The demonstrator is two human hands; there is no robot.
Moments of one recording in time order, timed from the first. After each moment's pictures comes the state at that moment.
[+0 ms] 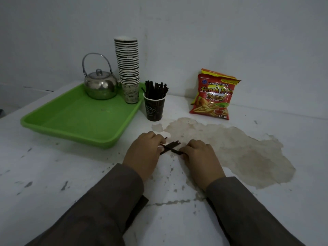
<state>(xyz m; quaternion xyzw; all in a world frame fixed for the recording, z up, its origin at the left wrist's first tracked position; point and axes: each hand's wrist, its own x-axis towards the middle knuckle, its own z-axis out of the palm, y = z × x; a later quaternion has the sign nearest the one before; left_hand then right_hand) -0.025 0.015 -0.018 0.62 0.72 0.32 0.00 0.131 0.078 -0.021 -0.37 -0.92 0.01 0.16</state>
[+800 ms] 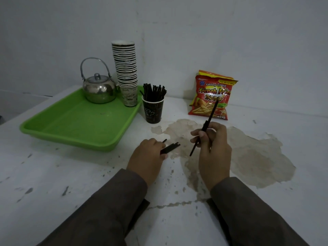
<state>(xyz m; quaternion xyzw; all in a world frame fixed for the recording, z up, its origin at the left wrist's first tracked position) -0.019 0.018 -0.026 0.62 0.73 0.29 0.01 0.130 0.064 0.004 -0.38 -0.70 0.27 0.54</state>
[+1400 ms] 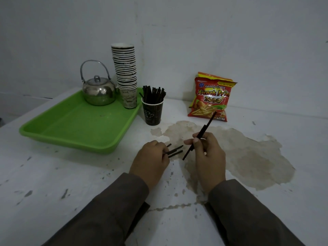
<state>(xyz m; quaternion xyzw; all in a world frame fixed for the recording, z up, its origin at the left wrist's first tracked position) -0.009 0.015 -0.021 0.62 0.71 0.33 0.01 0.128 0.064 -0.008 -0.41 -0.67 0.35 0.50</state>
